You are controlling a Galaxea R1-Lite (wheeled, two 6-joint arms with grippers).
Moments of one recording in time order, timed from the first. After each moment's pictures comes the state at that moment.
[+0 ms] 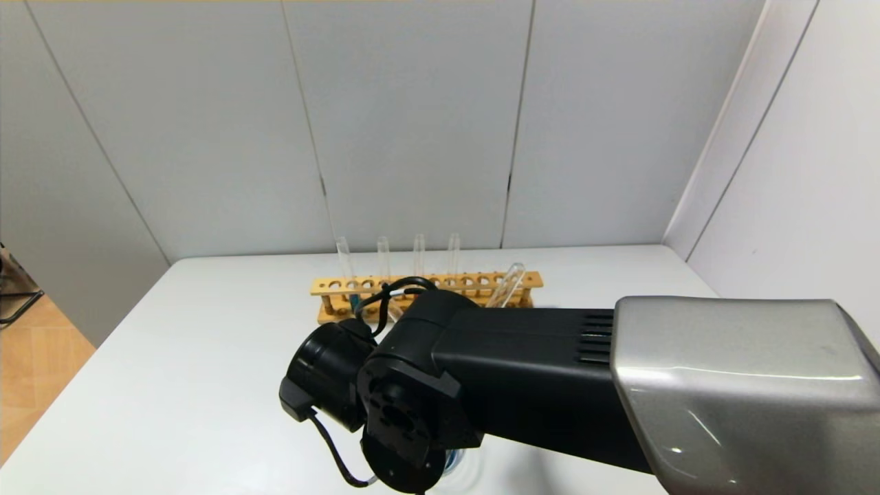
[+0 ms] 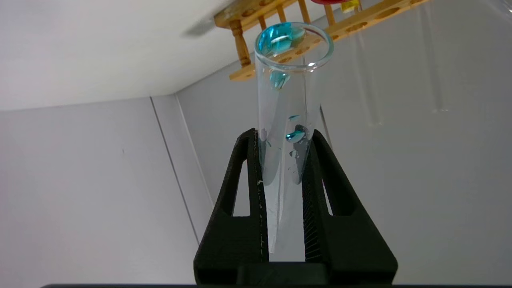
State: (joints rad) left arm 0.00 0.00 -0.01 0.01 0.00 -0.01; right arm 1.11 2.36 -1.97 0.96 -1.02 -1.41
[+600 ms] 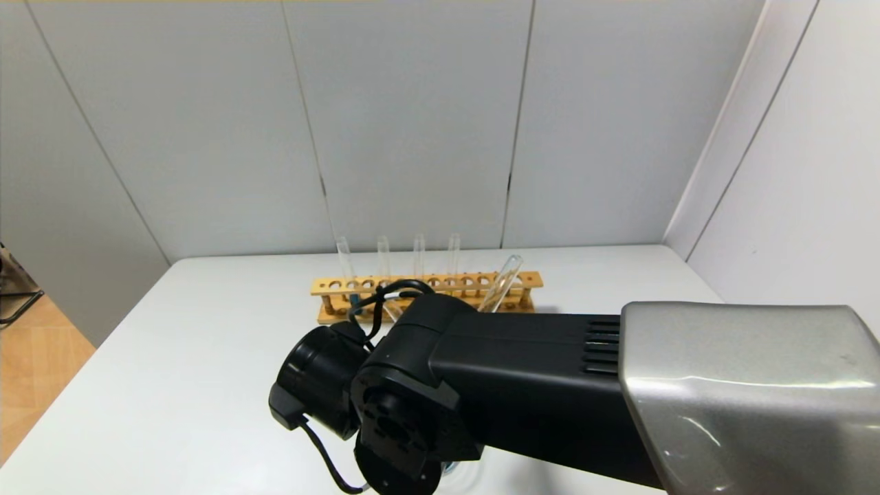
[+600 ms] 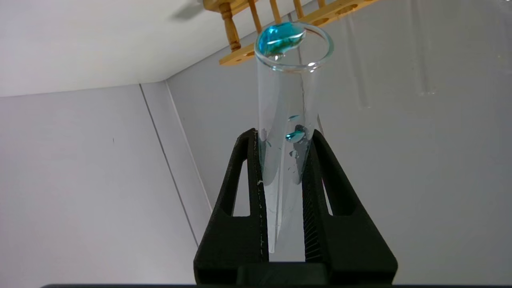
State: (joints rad) left arm 0.00 0.00 -0.01 0.01 0.00 -0.01; right arm 1.12 2.35 -1.97 0.95 -1.06 -1.42
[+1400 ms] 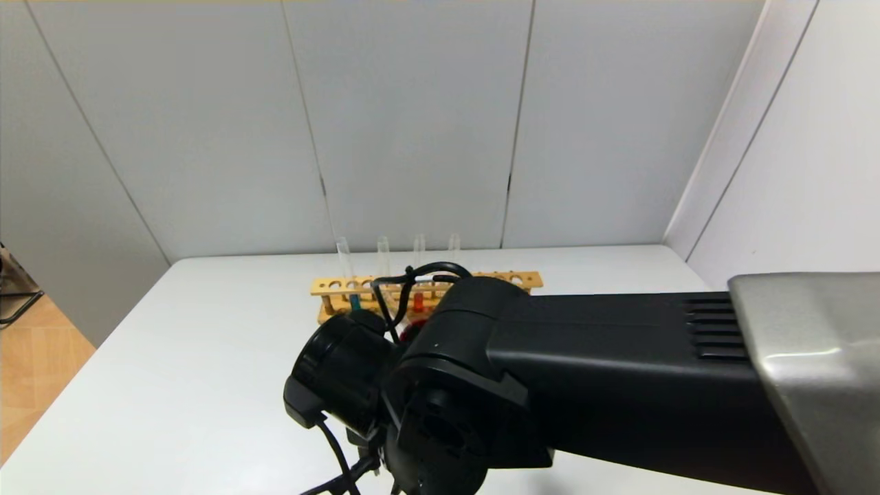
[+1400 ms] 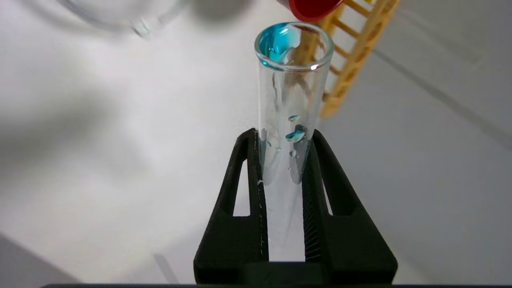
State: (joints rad) left arm 0.00 0.00 -0.01 0.01 0.00 -0.01; right arm 1.13 2.22 -1.84 0.91 -0.76 -0.65
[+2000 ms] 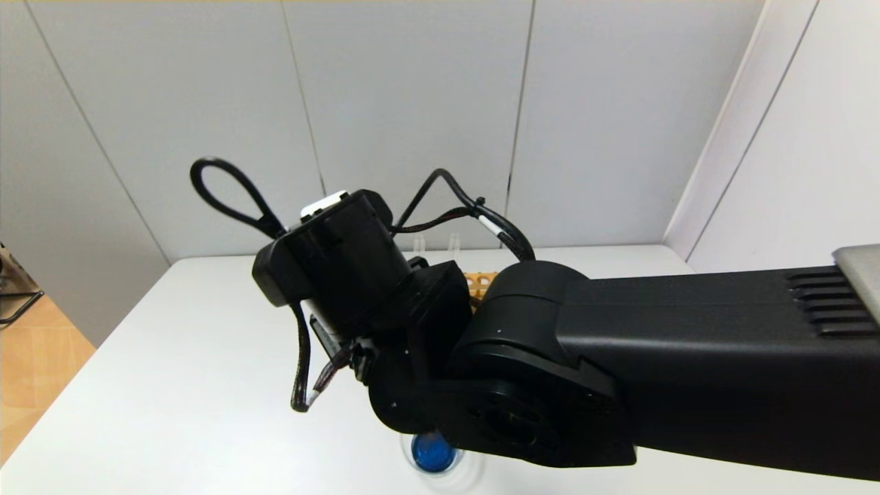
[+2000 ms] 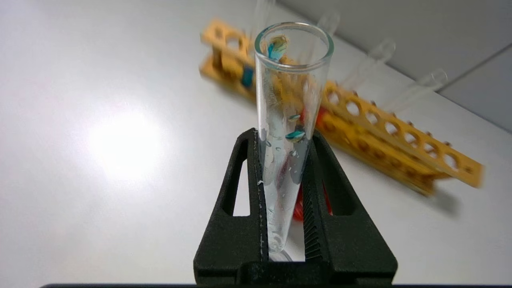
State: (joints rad) left arm 0.00 0.00 -0.01 0.01 0.00 -0.01; right arm 1.10 2.14 -1.71 0.07 -0.63 0.13
